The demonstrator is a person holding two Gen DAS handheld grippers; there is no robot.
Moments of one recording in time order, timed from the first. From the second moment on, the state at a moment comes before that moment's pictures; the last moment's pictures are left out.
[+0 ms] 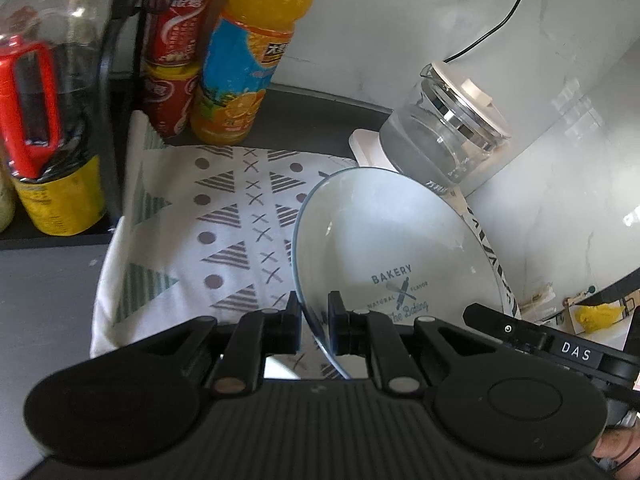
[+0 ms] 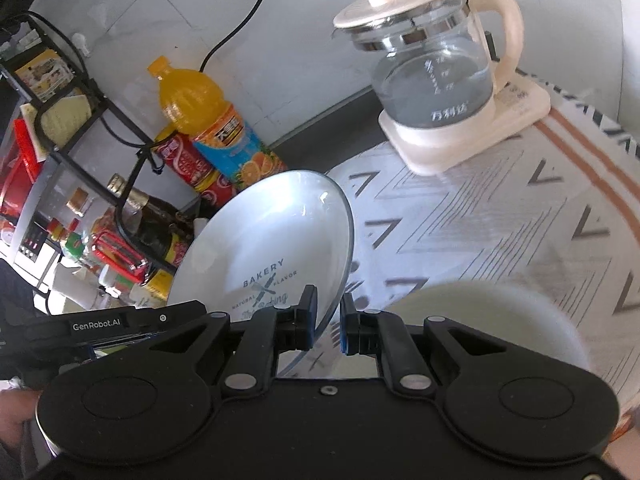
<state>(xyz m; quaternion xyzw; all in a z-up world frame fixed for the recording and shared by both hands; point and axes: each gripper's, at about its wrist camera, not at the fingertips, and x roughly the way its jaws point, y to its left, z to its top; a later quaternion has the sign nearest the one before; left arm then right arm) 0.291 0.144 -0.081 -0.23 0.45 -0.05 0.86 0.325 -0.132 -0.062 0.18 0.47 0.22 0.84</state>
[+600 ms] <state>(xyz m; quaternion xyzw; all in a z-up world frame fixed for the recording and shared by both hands) 0.223 0.200 -0.088 -0.25 0.45 -0.02 0.86 0.264 -0.079 -0.065 0.16 0.46 0.24 0.84</state>
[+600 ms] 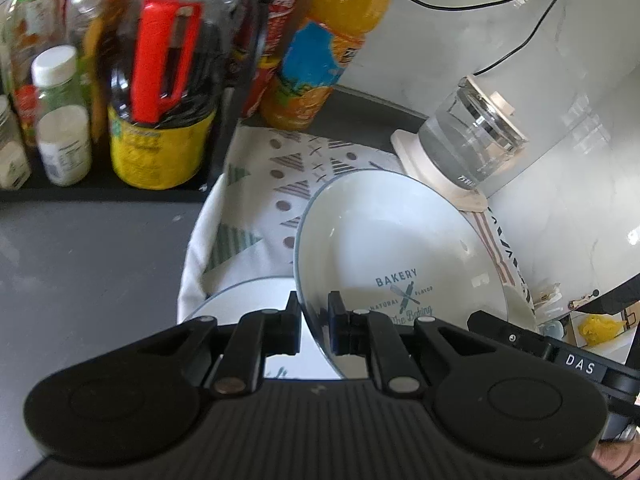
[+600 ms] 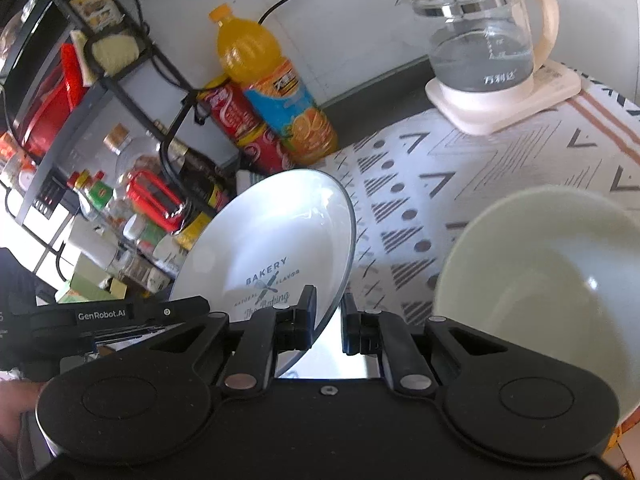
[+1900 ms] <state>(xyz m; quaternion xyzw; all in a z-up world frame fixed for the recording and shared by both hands) 0.186 0.200 -0.162 -0.24 0.54 -0.02 0.80 0.224 -0.062 -0.111 0.07 0.53 0.22 0.82</state>
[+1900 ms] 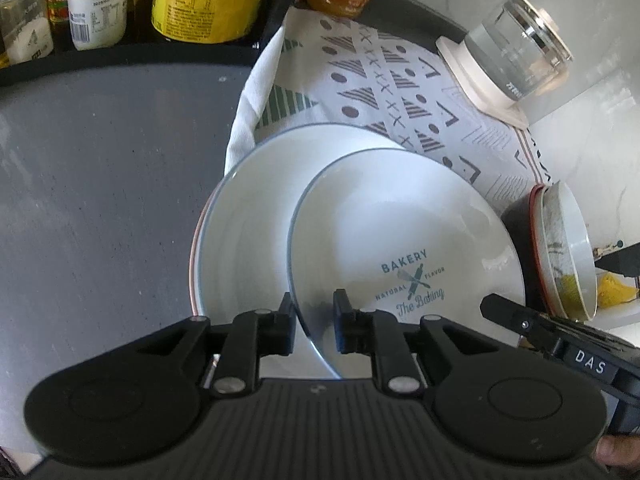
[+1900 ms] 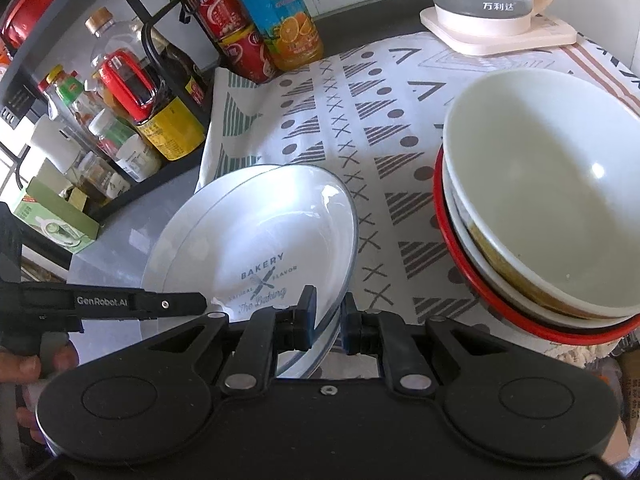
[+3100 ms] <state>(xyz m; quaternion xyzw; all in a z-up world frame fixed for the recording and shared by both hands) 0.189 0.214 -0.154 -0.16 0.55 0.04 0.82 0.226 -0.046 -0.122 0.03 0.54 0.21 0.82</state>
